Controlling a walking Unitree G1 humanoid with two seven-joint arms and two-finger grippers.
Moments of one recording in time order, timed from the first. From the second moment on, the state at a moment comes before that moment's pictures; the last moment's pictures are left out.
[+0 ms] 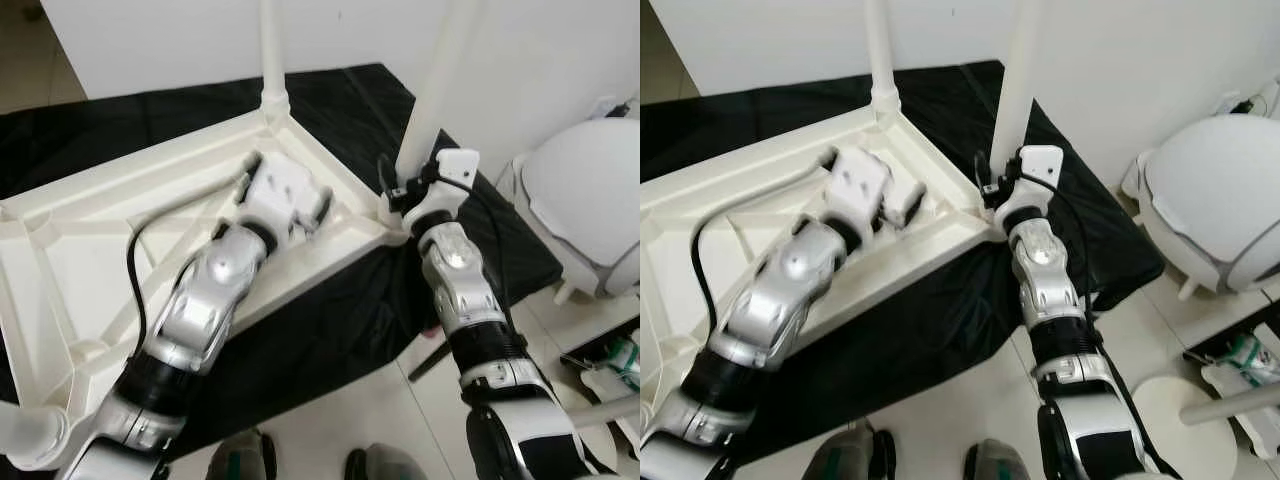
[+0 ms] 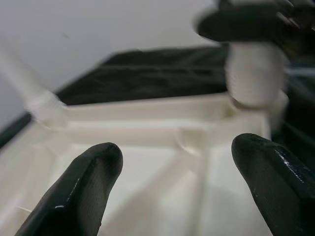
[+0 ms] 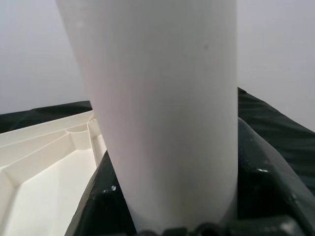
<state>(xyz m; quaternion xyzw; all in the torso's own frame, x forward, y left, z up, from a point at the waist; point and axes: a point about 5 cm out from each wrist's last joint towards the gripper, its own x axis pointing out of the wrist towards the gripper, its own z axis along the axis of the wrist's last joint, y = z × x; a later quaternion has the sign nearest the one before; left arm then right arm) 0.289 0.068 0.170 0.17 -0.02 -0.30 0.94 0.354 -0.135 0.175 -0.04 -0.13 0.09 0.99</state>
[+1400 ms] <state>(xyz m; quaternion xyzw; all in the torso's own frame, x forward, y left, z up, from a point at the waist) 0.272 0.055 0.189 0.14 -0.04 -0.36 0.92 0.368 -0.141 0.164 -0.03 -0.12 0.07 0.99</state>
